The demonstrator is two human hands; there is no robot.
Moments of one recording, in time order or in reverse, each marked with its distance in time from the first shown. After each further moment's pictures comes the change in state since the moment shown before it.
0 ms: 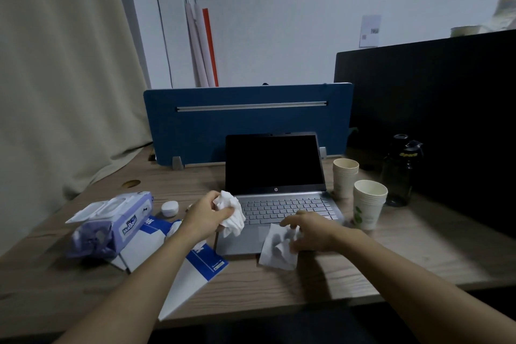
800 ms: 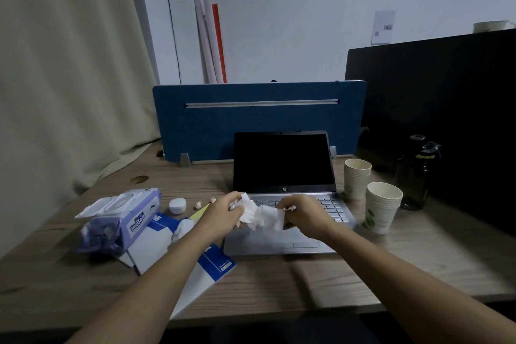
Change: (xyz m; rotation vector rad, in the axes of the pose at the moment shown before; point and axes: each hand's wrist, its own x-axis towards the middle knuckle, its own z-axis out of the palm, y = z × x) left_hand 0.000 0.006 0.011 0.067 -0.079 0.031; right_hand 0.029 -0.038 -0.003 0.585 0.299 0.011
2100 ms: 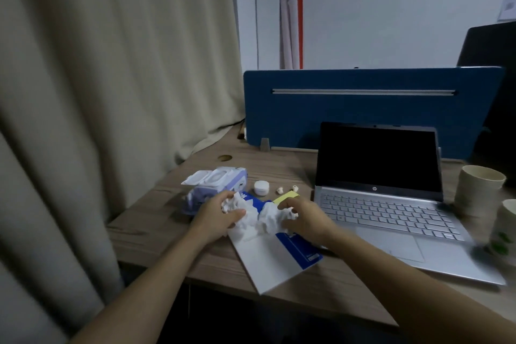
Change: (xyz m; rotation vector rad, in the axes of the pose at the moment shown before) left_hand -0.080 -0.108 -0.129 0.048 0.362 -0.248; right_hand 0.050 -0.063 0.151 -0.201 -0.239 -0.202
